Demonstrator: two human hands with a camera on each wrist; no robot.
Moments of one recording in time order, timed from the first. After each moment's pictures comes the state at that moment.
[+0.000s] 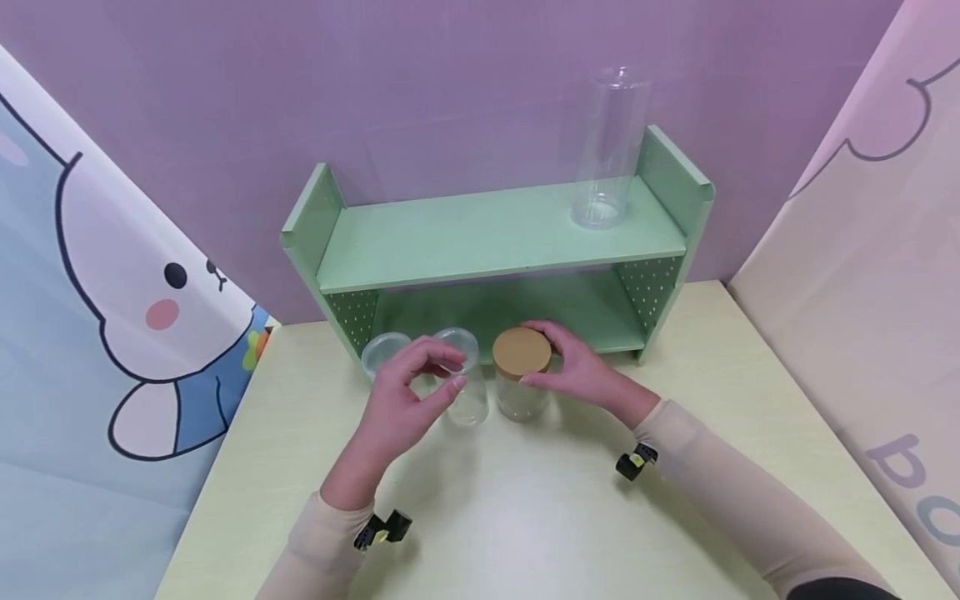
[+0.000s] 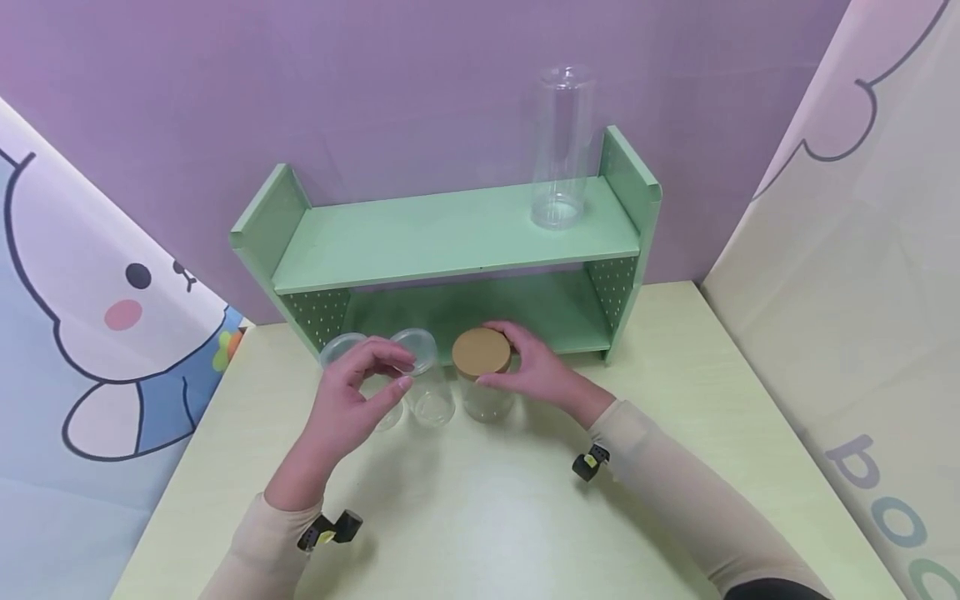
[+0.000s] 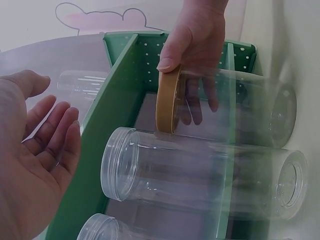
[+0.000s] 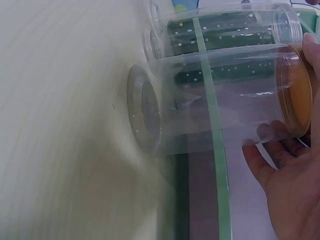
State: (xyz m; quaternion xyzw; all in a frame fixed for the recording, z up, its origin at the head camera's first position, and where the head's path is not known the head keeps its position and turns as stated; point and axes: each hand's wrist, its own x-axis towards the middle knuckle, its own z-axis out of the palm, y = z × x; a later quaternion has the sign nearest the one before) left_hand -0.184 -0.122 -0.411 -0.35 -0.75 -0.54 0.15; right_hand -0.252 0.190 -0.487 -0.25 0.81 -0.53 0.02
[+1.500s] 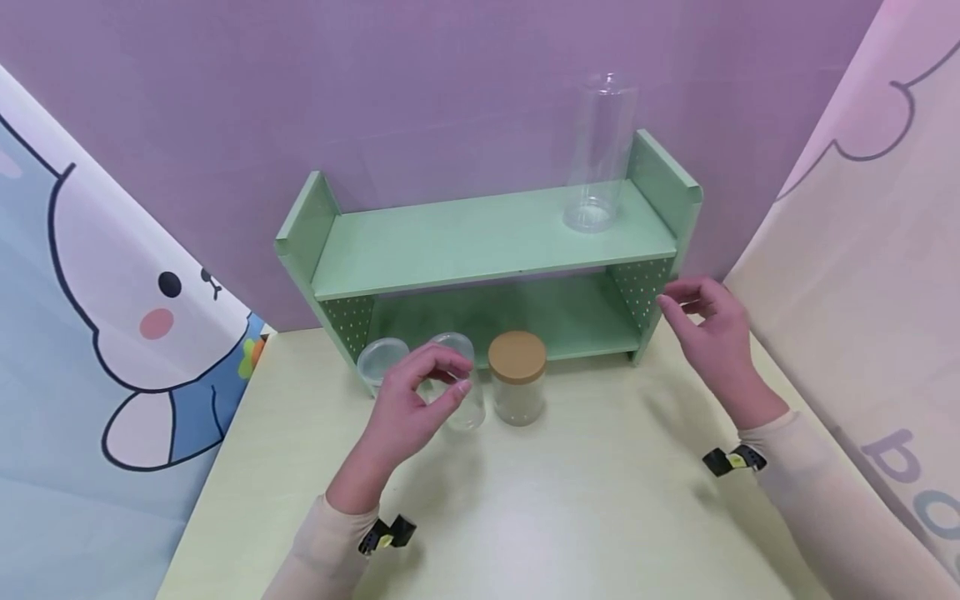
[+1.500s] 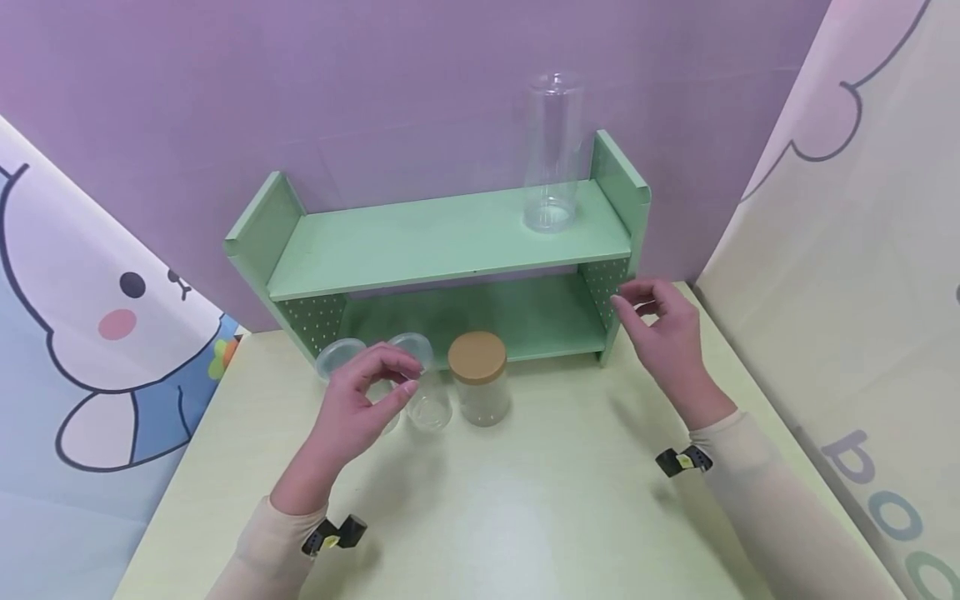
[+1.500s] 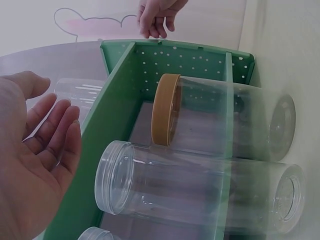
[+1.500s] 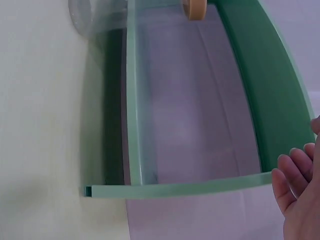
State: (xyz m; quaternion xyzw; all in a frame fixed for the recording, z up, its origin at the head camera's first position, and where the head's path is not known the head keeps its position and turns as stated) left_hand -0.180 -0.110 -0.410 -0.35 -0.76 -0.53 0.13; right_hand -0.214 0.308 -0.419 -0.12 0.79 -0.48 -0.38
